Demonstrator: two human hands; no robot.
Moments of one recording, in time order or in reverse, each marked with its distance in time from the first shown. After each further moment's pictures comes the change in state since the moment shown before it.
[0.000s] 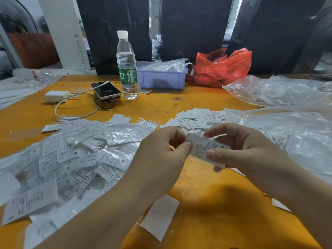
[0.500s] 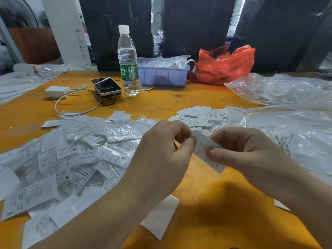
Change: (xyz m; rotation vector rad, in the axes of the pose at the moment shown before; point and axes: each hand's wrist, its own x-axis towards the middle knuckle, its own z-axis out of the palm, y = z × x) left_hand -0.004 0.004 0.001 0.092 0.086 0.152; right_hand 0.000 0.006 -0.002 -0.152 -0.056 -0.141
